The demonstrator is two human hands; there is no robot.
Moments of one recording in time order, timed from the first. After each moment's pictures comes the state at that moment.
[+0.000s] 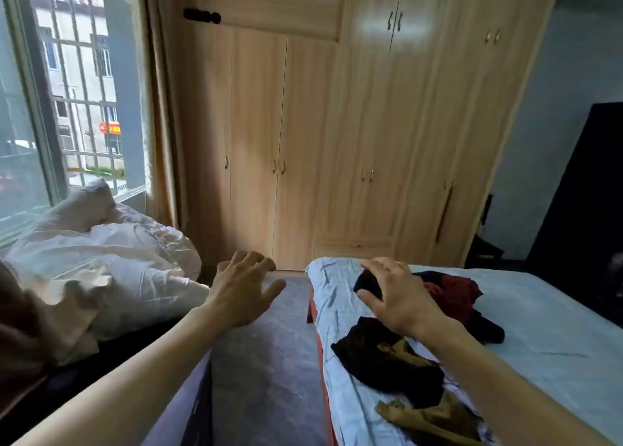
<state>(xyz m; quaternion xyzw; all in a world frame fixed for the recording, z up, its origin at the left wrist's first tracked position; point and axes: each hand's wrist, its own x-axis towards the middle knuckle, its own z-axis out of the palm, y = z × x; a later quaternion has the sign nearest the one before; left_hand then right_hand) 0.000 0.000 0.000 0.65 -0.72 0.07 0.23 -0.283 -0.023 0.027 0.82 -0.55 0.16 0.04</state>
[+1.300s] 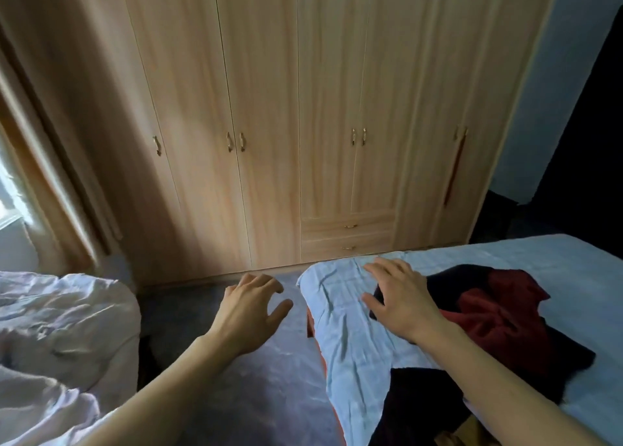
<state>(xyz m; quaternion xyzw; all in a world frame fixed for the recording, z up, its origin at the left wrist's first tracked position) 0.037 -0.540 -0.069 0.62 -0.77 -0.03 0.14 -0.236 -0.554 -0.063 0.77 -0.63 0.13 0.00</state>
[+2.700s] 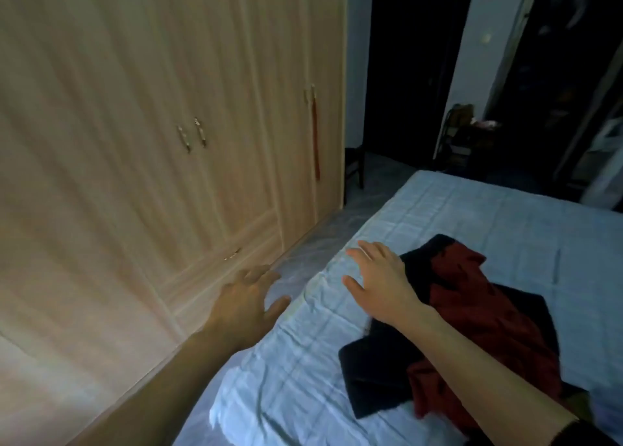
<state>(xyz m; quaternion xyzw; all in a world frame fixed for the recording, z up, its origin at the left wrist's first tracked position) -0.131 -1.152 -0.111 0.30 -0.95 -0.08 0.07 -0.351 -1.010 -0.123 0.52 -0.84 0.17 0.01</state>
